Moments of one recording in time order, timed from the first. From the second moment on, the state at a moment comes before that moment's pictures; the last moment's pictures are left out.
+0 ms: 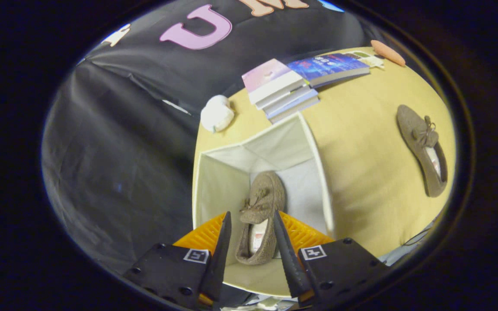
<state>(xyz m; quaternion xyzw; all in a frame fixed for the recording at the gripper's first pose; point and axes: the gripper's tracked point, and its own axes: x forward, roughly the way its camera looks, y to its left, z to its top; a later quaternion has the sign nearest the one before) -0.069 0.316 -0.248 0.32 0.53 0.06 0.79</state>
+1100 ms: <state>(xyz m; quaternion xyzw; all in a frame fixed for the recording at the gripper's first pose) -0.054 -0.035 -0.251 0.19 0.41 -0.06 0.89</state>
